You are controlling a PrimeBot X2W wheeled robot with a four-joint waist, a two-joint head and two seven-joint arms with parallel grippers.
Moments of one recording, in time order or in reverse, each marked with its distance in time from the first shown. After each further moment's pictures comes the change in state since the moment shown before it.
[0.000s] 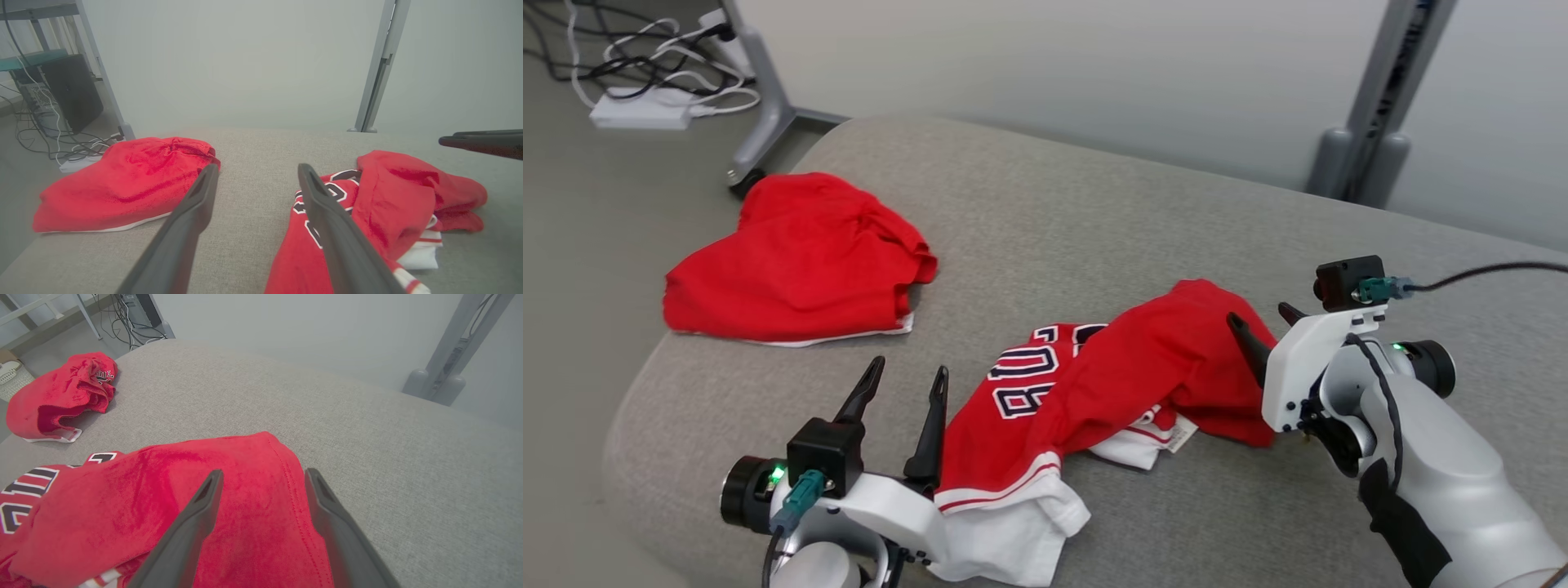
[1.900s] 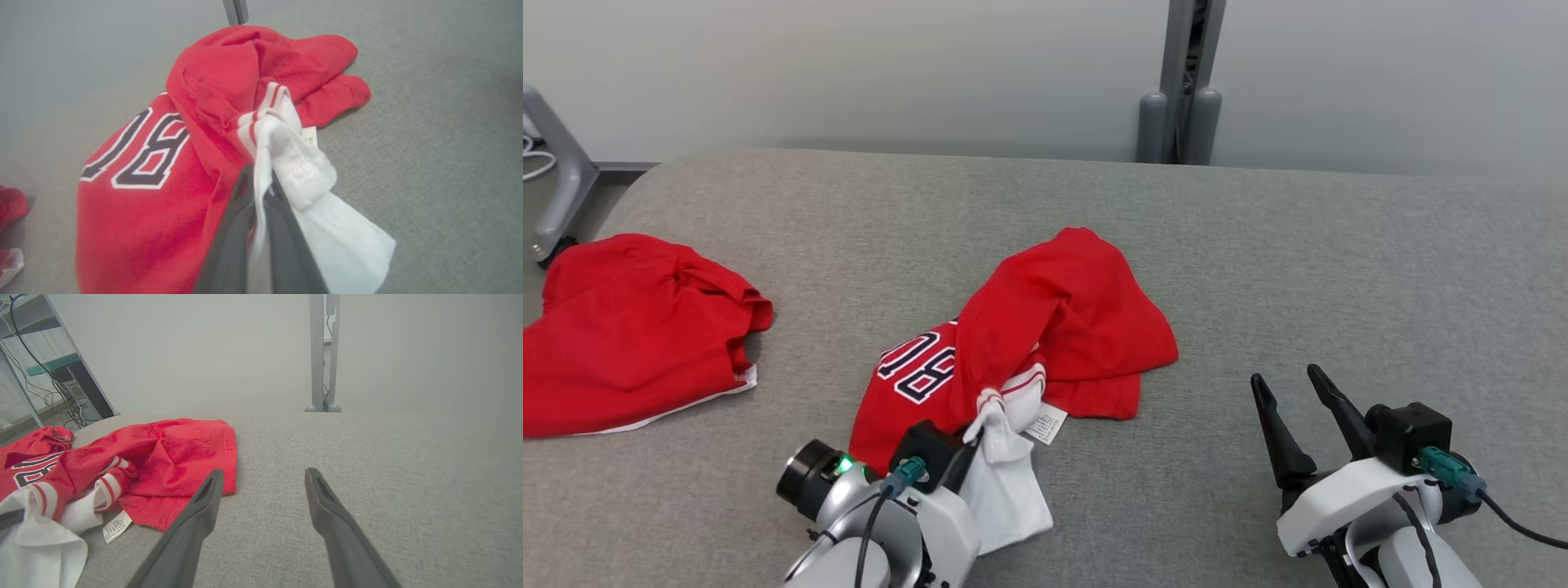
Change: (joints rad) left arm -0.150 -0.009 -0.246 0.206 0.092 -0.129 0.232; right arm 0.473 0.032 -0.238 -0.498 -0.199 0.000 -0.266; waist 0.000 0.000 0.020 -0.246
